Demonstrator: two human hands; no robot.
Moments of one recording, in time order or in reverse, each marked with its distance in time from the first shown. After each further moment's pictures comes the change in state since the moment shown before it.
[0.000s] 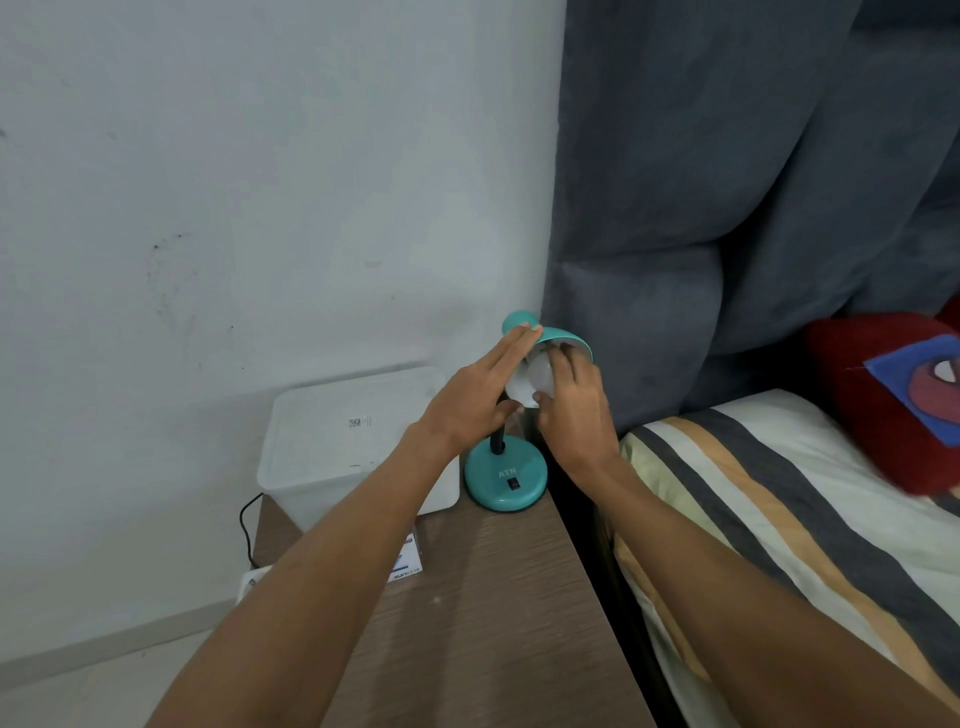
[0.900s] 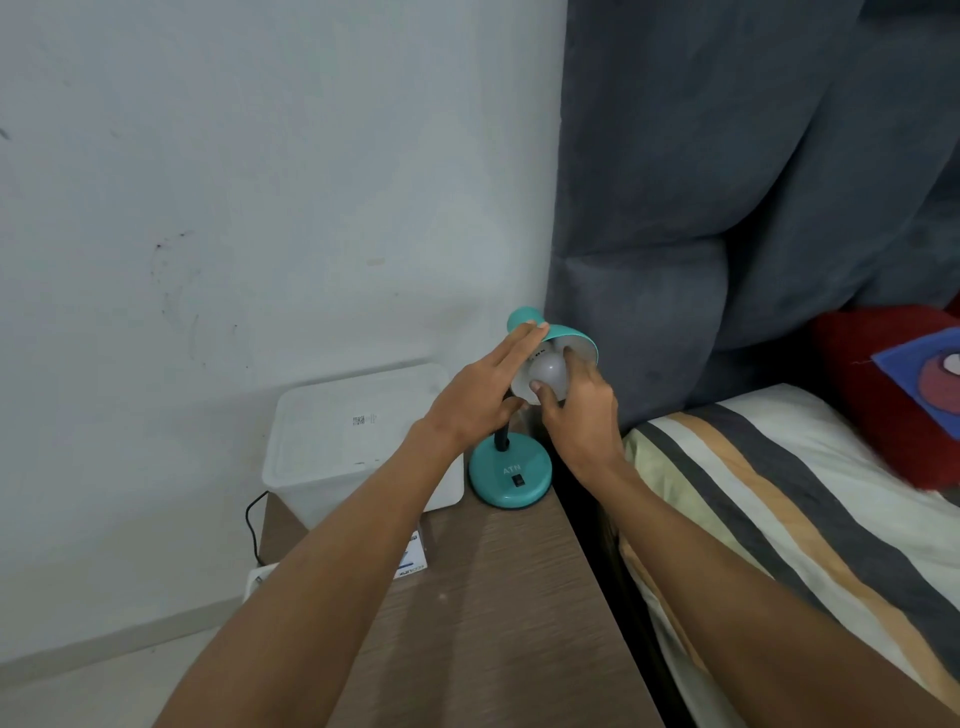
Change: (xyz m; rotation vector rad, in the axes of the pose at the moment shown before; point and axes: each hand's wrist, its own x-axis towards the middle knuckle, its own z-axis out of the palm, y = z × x) left_hand 0.000 0.002 0.000 0.004 -0.010 0.010; right_hand -0.002 0.001 0.003 0.105 0.034 0.105
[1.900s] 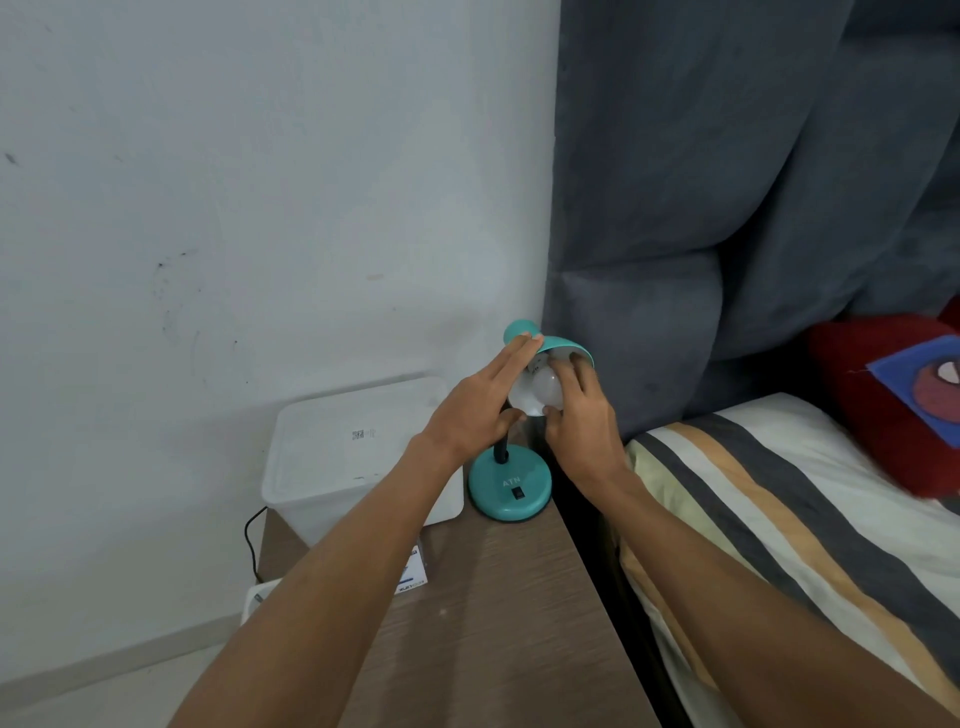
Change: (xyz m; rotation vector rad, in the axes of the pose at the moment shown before) left_hand 0.000 0.000 -0.001 0.001 0.007 -0.023; right_hand 0.000 0.005 -0.003 -0.055 -0.040 -0.111
